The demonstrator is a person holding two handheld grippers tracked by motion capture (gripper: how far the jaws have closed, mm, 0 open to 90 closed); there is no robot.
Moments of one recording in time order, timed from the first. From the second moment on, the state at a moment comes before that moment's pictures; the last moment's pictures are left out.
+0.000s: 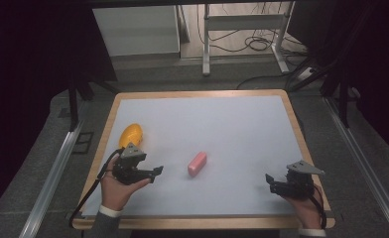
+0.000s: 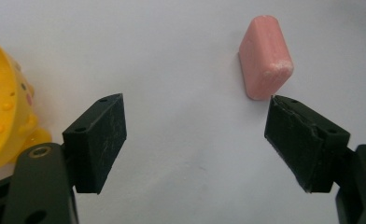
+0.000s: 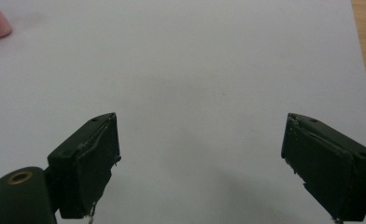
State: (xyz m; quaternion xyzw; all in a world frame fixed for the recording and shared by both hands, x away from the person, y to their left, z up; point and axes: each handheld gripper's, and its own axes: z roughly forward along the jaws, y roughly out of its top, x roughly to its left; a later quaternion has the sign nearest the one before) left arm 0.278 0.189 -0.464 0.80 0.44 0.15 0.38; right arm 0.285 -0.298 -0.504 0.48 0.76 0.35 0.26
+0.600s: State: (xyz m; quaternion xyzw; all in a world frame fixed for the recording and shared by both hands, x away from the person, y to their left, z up) left arm 0.289 0.160 -0.462 0.82 0.42 0.14 0.37; right arm 0.284 -0.299 -0.503 0.49 0.75 0.35 0.26
